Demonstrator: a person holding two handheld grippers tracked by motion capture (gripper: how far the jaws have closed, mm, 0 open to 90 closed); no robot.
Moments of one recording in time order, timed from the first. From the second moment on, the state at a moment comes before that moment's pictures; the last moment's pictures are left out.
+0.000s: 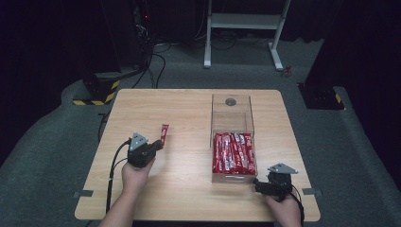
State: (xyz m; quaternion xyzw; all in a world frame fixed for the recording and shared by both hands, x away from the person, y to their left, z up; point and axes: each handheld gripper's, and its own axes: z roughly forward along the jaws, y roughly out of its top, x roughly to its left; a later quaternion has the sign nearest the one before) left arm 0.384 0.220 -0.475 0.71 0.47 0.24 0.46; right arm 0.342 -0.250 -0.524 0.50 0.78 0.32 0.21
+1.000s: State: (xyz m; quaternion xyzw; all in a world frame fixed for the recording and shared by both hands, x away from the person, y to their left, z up) left arm 0.401 0.210 -0.508 0.74 0.49 0.20 0.41; right arm 0.342 -0.250 -0.524 0.50 0.78 0.32 0.21
